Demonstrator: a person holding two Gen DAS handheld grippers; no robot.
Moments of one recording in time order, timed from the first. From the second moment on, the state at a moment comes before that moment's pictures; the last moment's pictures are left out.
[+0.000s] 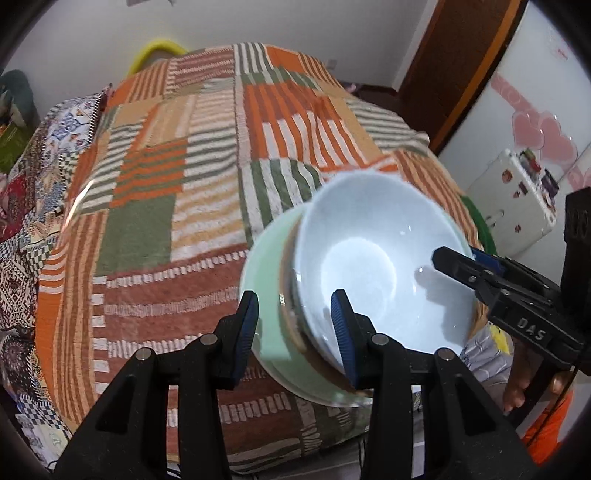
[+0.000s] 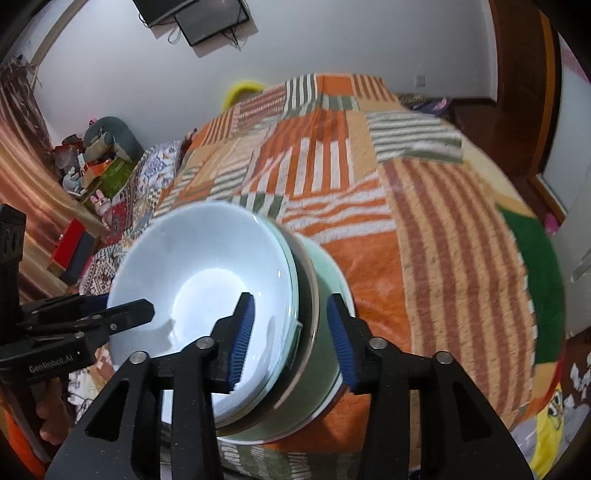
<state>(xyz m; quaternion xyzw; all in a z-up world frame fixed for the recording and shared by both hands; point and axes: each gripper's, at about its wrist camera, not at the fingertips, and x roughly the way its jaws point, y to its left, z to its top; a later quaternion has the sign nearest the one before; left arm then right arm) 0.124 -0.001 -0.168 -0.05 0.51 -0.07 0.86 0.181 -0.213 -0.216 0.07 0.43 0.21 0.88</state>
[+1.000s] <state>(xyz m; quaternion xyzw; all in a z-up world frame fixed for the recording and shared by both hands) -0.007 -0.017 -0.018 -0.03 0.14 -0.05 0.99 0.080 -0.228 -0.077 0.03 0.15 0.23 0.96</state>
